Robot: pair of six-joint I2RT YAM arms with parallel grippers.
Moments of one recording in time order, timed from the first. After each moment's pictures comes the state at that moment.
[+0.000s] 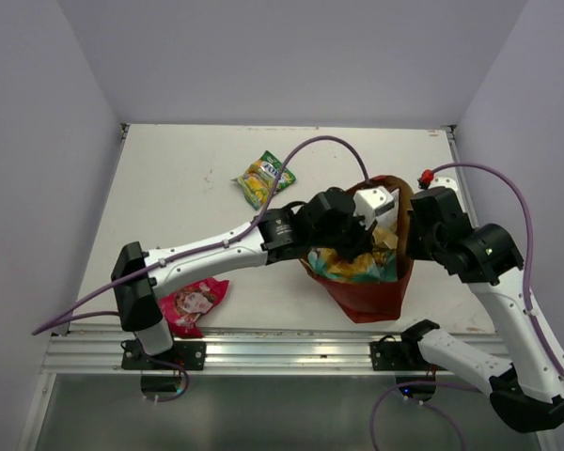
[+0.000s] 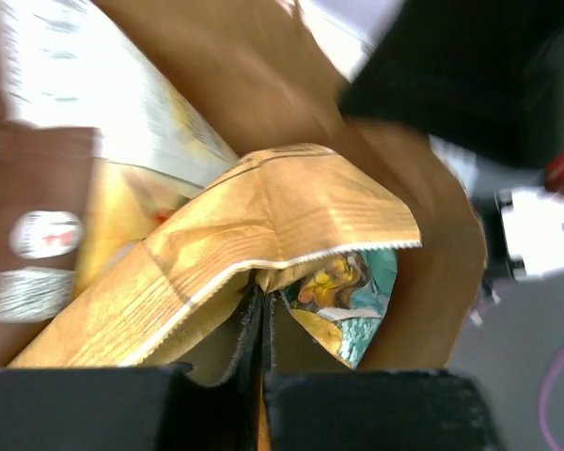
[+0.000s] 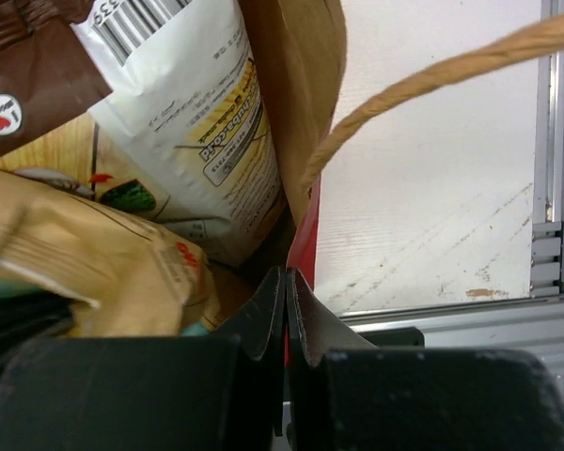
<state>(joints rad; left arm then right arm) -1.15 1.72 1.58 -0.38 0.12 -0.24 0.48 0.94 1.34 -1.34 0.40 0.46</state>
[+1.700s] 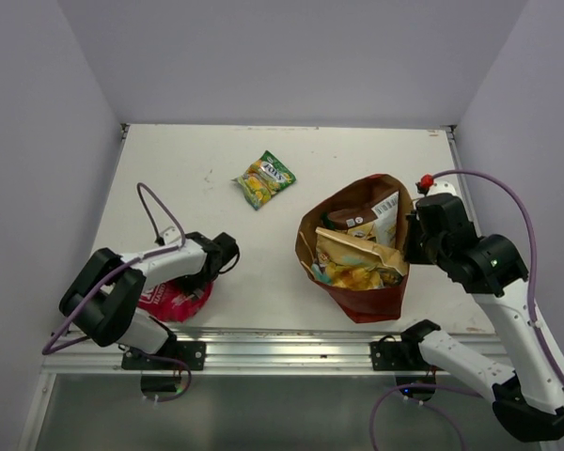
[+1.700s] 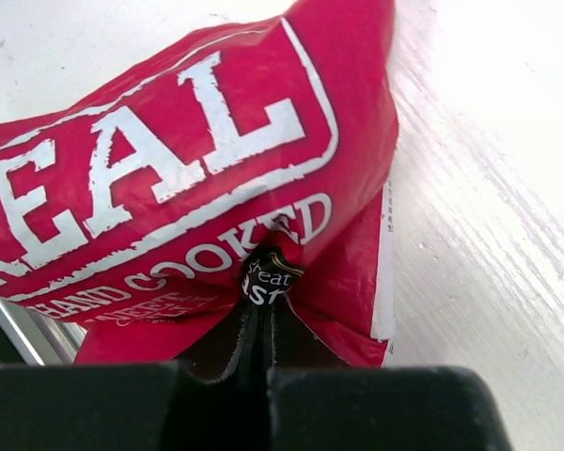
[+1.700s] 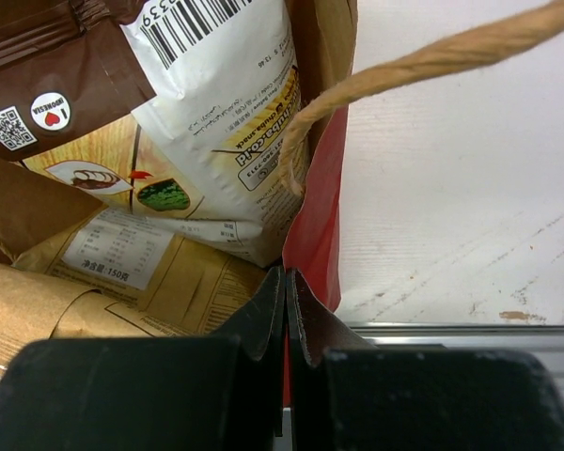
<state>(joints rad) -0.61 1.47 0.68 -0.98 -0.76 -1.51 0.48 0.88 1.29 -1.27 0.31 0.43</state>
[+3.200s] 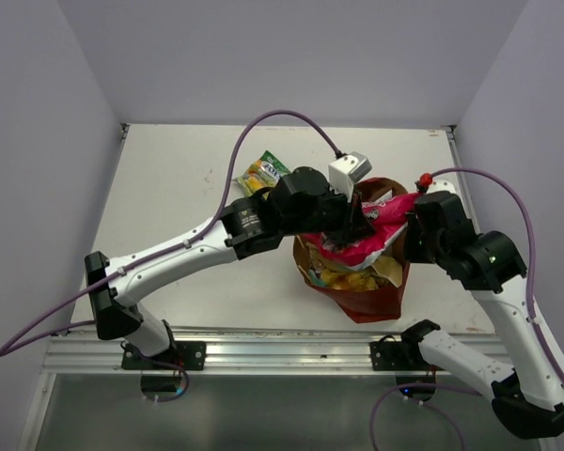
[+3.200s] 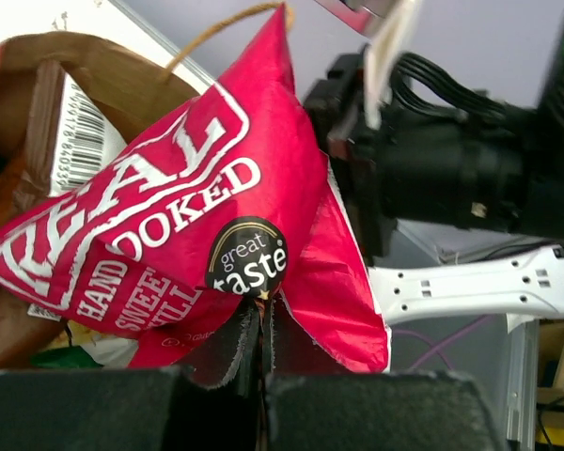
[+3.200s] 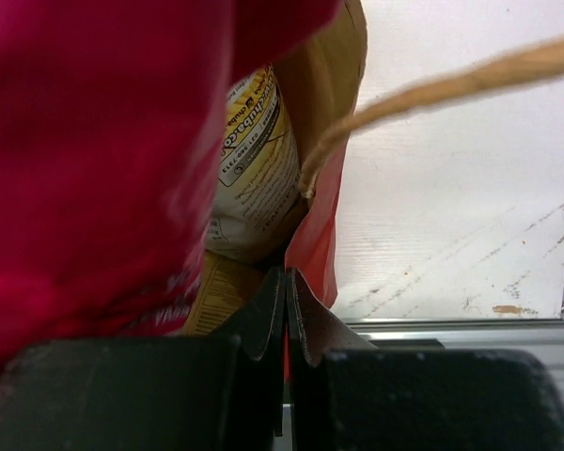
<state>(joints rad) -1.12 1.59 1.66 -0.38 0.12 -0.51 0.48 0.90 1.30 -1.29 0.33 0.43</state>
